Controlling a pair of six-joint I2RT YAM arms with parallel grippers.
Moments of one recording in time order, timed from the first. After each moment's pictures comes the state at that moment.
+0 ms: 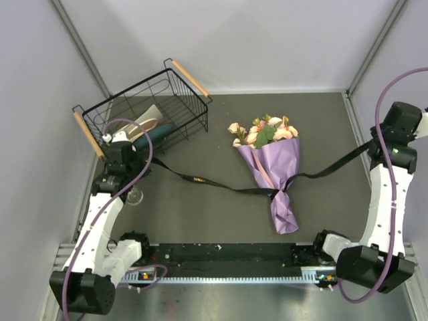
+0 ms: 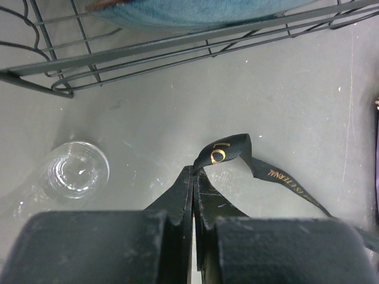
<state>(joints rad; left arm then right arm) -0.06 0.89 0.81 -0.61 -0.09 -0.49 -0.35 1.08 1.25 -0.62 0.41 0.67</state>
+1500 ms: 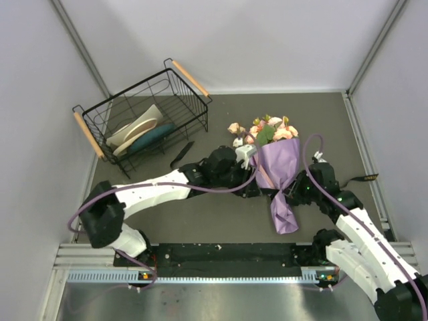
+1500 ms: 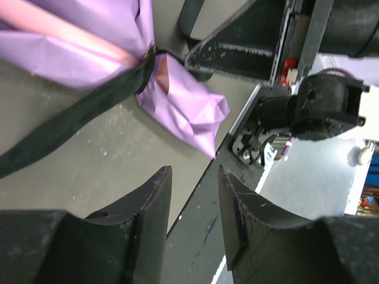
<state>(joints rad) -0.96 1.46 1.01 -0.11 0.35 -0.58 0.33 0.73 0.52 -0.61 -0.07 0.77</state>
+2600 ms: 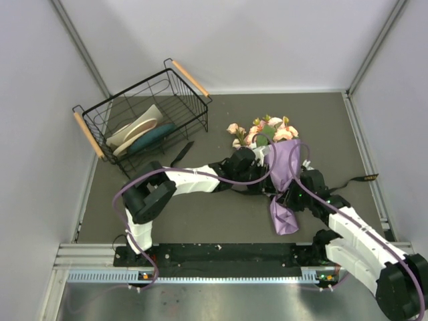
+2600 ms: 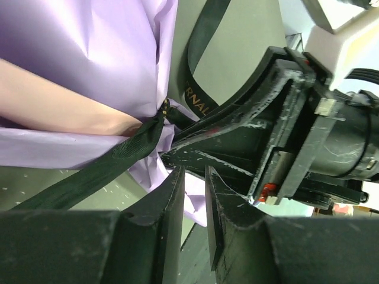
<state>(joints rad) -0.96 1.89 1.15 0.20 0.43 -0.83 0.37 0.84 0.34 -0.37 -0.14 0.74</state>
